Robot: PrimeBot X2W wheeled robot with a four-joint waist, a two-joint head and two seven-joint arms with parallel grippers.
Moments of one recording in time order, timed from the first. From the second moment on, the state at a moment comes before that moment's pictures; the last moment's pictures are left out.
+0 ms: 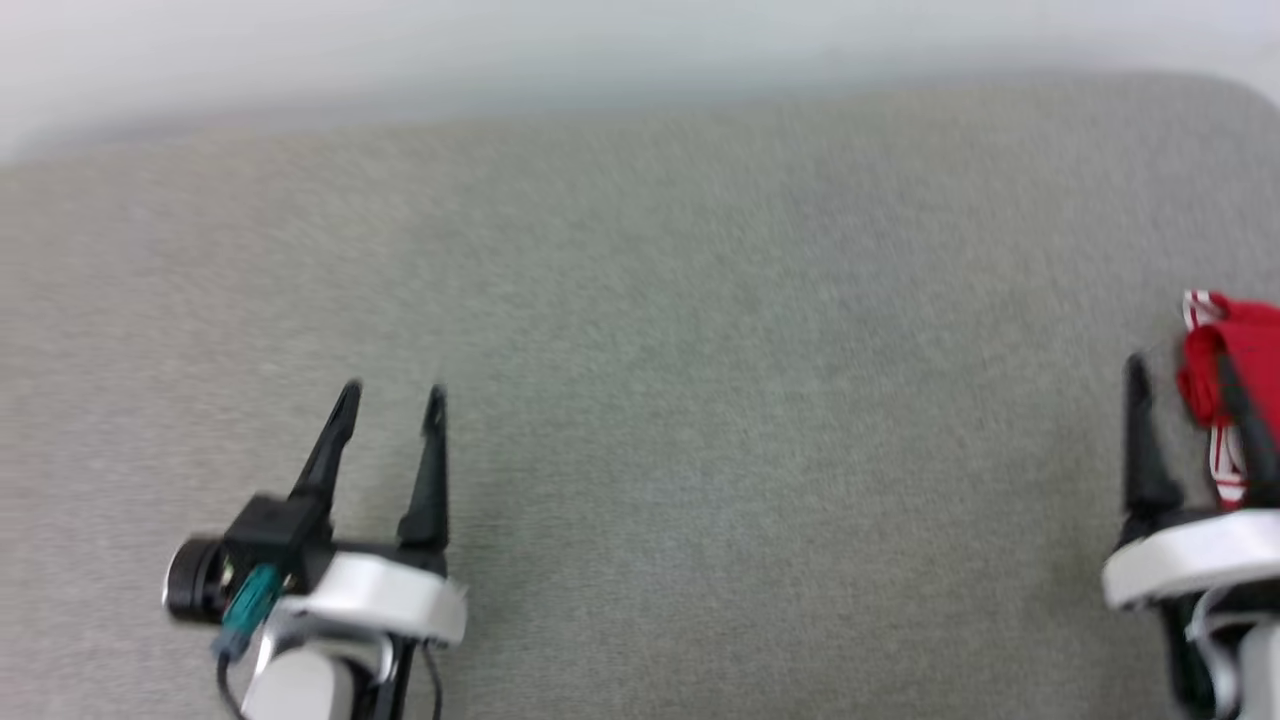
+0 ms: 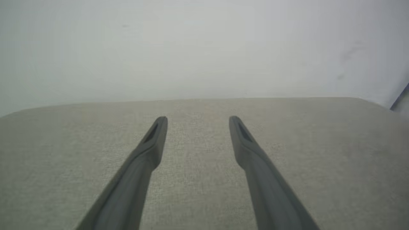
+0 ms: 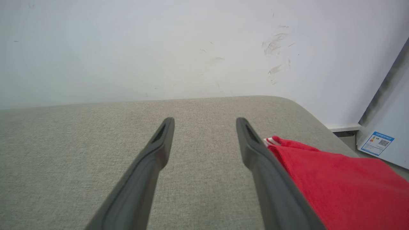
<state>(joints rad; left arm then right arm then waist) -0.14 0.11 -0.09 0.10 -0.17 -0.04 -0.26 -0.17 -0.13 -0.19 0.14 0.14 0.13 -0.18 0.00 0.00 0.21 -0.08</state>
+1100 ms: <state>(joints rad) 0.12 0.08 0.05 0.11 -0.13 -0.07 -0.26 0.21 -0.05 -0.07 -0.21 0.14 0.13 -0.03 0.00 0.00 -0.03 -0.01</state>
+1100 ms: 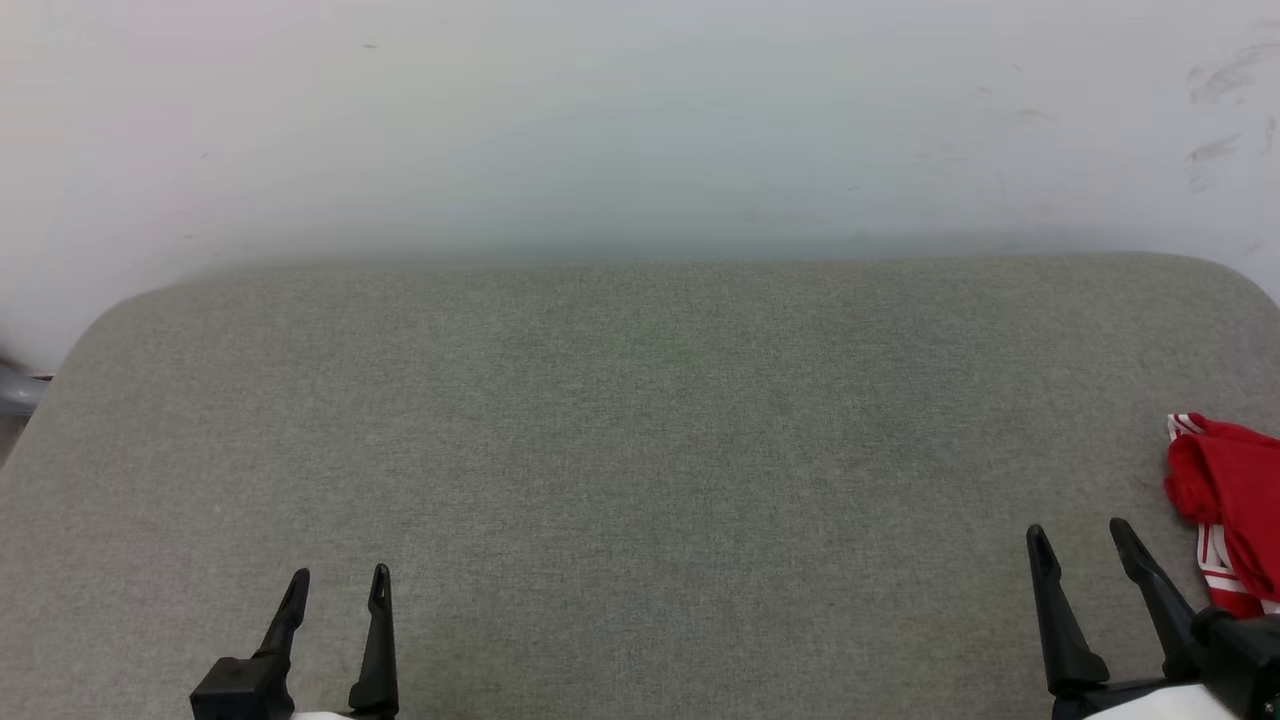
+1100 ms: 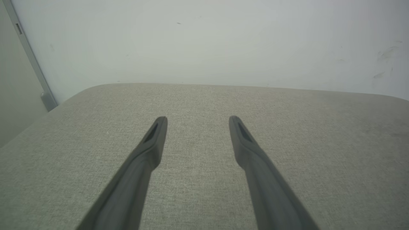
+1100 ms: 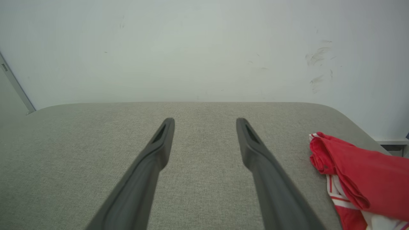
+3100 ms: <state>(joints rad) 0.03 0.05 0.09 0.20 -0.83 -0.10 -0.08 0.07 -0.08 -0.03 0.02 0.88 0.13 0.01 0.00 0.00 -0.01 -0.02</state>
